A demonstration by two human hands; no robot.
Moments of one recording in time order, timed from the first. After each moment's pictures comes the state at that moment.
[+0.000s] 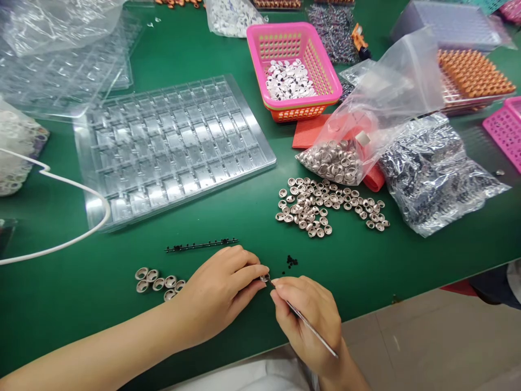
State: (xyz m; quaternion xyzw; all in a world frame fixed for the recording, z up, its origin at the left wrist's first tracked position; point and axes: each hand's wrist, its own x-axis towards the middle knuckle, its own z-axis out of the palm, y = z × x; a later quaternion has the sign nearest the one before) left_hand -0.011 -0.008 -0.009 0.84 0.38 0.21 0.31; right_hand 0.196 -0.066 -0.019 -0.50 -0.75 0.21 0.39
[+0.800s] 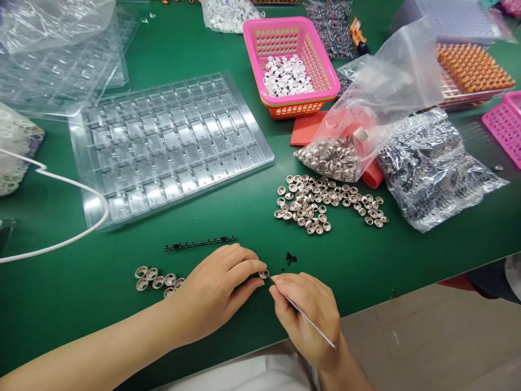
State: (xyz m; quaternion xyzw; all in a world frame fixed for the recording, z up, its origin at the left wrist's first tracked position) left_hand -0.013 -0.008 -0.009 0.84 0.37 0.23 0.32; right_hand 0.193 -0.064 -0.017 -0.50 -0.74 0.21 0.40
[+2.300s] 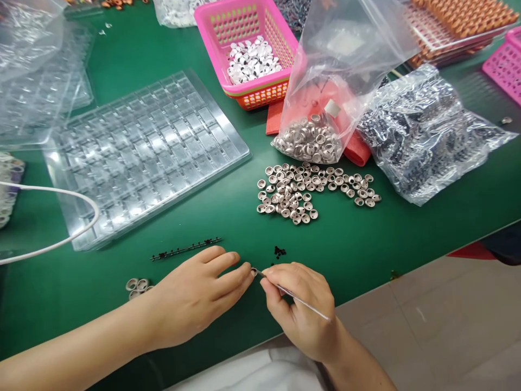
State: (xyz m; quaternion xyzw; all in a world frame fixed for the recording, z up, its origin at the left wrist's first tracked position) left_hand -0.020 0.019 0.019 0.98 0.12 0.05 0.11; right_hand 0.190 -0.061 -0.014 -0.52 -0.70 0.22 0.44
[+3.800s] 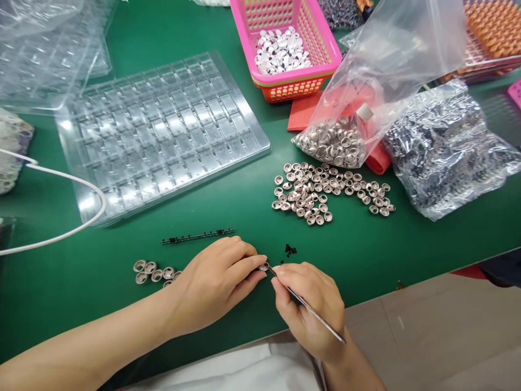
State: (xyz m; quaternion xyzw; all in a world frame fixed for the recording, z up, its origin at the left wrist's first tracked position) left_hand -0.011 -0.002 -0.004 0.89 0.34 0.20 0.24; right_hand 0.193 -0.065 -0.015 -0.52 -0.71 0.23 0.42
